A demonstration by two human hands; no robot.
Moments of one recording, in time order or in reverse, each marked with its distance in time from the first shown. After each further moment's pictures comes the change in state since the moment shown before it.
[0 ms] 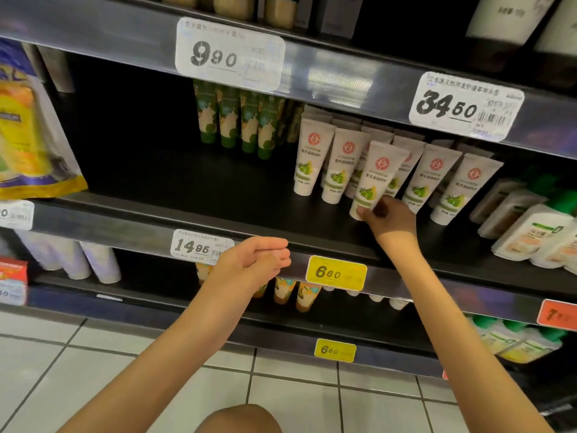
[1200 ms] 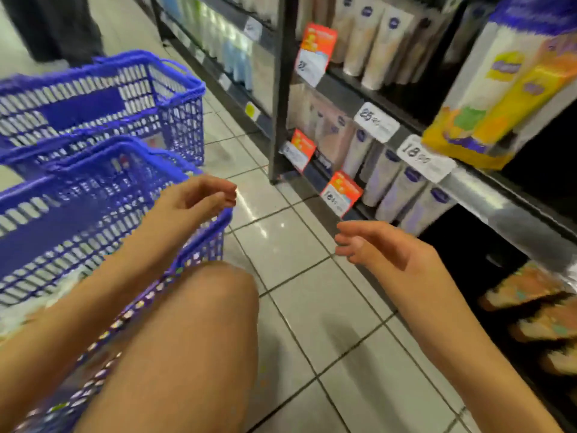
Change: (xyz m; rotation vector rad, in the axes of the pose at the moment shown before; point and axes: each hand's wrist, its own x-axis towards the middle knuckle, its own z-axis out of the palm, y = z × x) left_hand -0.279 -0.011 -0.326 0.201 0.969 0.108; right_hand -0.287 -0.285 0.159 0.707 -1.228 -0.351
